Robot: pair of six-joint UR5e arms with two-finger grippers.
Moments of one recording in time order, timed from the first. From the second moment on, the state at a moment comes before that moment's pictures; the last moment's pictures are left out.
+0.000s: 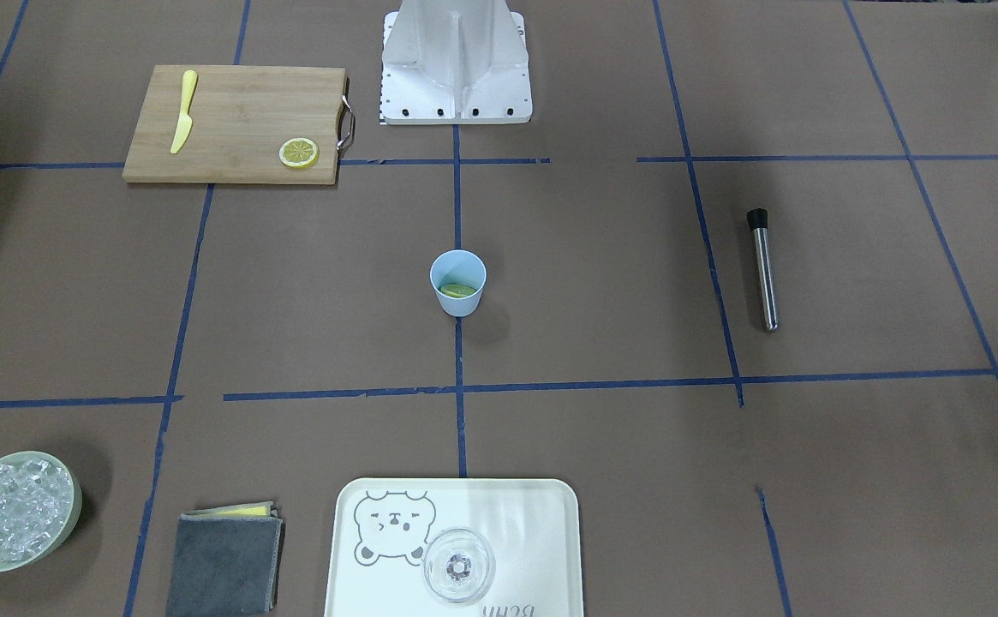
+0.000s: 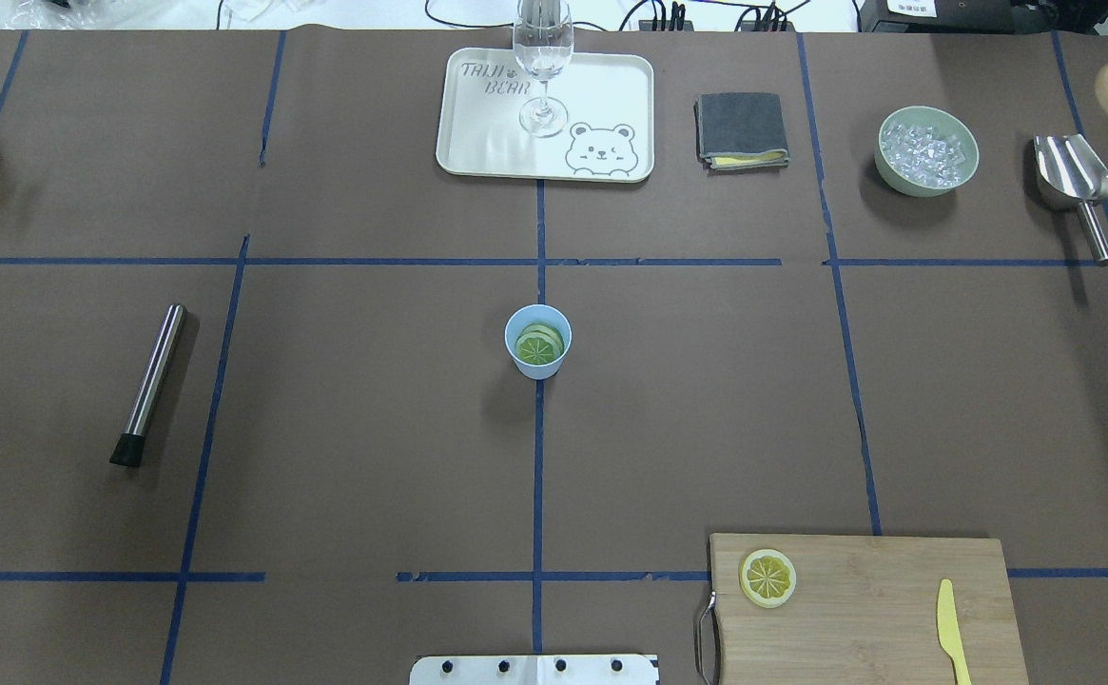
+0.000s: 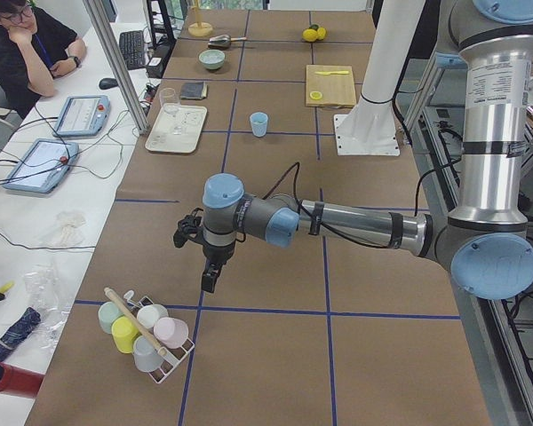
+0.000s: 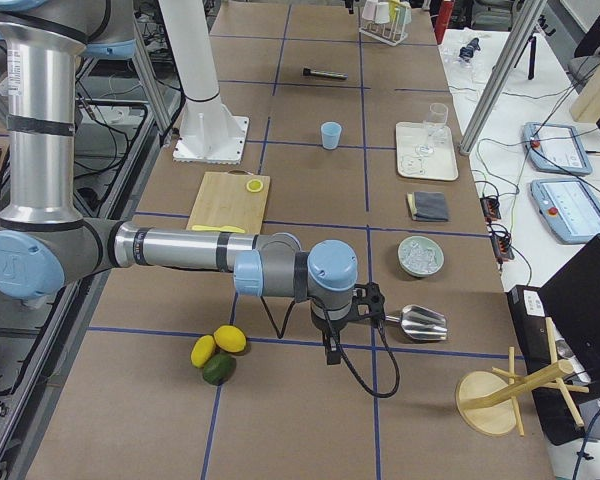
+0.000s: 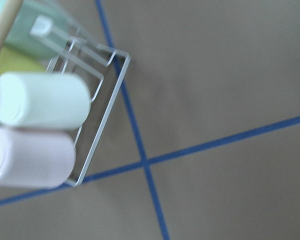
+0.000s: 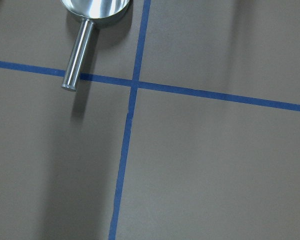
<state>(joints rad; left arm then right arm) -1.47 -1.53 -1.72 -1.72 -2.16 -0.09 1.62 -1.66 1.65 -1.54 2.31 -0.15</state>
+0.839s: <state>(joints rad) -1.55 -1.48 -1.75 -1.68 -2.37 -0.09 1.62 -1.66 1.65 -1.54 2.32 -0.14</state>
